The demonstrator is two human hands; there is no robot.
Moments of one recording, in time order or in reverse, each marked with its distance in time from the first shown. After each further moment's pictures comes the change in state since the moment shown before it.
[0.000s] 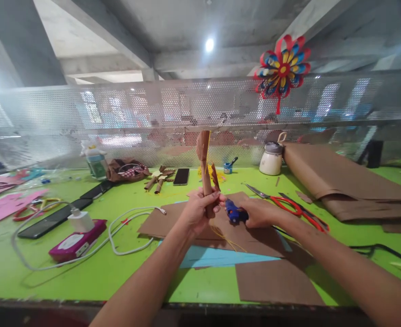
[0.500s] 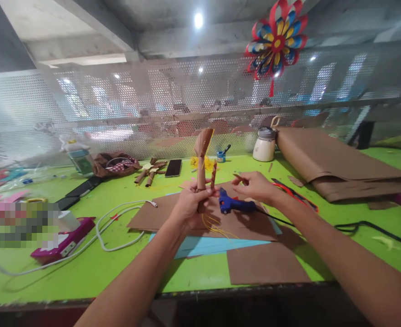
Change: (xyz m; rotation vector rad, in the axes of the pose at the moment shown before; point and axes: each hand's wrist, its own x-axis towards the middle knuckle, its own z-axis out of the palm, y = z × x) left_hand 0.001 -0.008 0.009 0.137 0.174 -0.076; right_hand -0.012 -0.002 -0.029 0.406 0.303 0.111
